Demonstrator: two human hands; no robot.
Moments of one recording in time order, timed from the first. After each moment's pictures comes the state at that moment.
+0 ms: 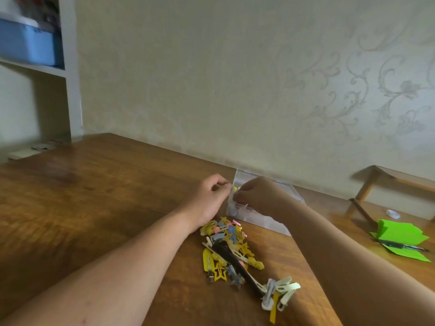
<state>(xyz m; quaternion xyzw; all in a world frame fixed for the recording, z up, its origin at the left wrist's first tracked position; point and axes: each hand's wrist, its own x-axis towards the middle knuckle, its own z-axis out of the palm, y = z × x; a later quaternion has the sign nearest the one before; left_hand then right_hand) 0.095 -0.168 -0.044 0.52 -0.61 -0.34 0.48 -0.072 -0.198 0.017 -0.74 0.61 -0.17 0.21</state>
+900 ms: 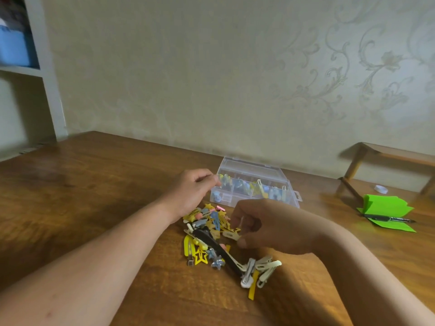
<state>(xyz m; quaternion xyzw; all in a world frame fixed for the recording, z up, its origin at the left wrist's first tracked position) 0.090 -0.157 -0.042 0.51 -0.65 -0.32 0.47 -0.144 -0.110 0.013 -0.86 0.45 -0.03 0.22</state>
